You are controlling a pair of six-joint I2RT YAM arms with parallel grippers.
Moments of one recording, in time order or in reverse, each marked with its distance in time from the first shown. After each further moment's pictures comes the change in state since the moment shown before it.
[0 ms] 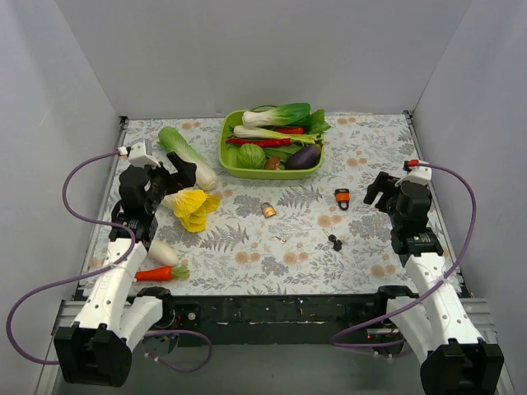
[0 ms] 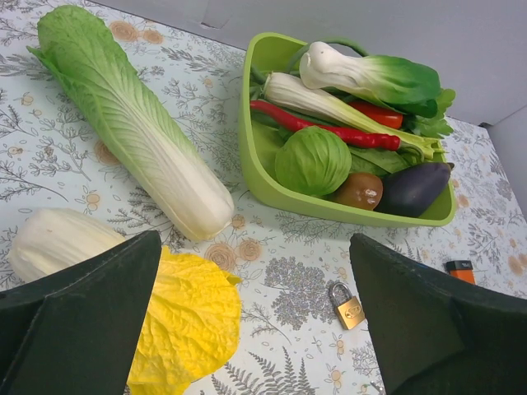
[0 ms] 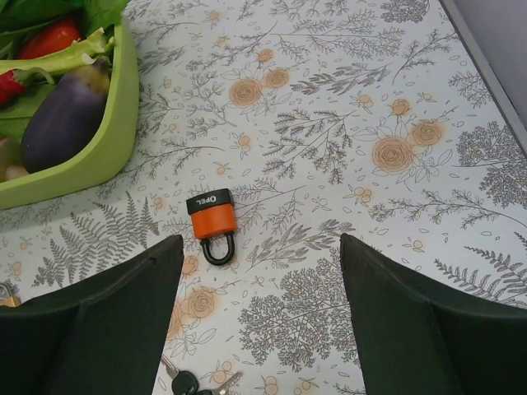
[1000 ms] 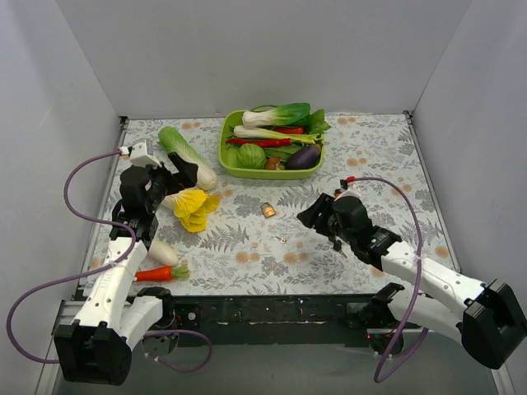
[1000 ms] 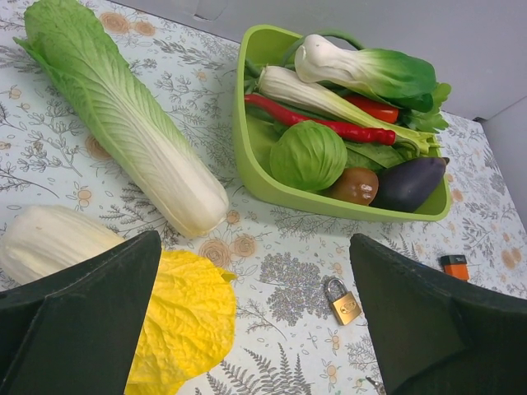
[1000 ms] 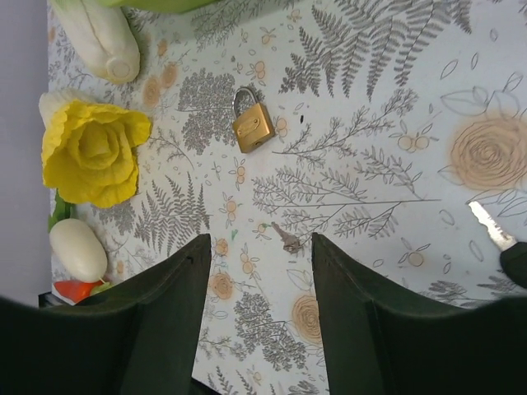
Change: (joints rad) left arm -0.001 0.011 0.000 -0.001 0.024 -0.013; right arm 0.604 0.196 -0.034 0.068 -0.039 0.608
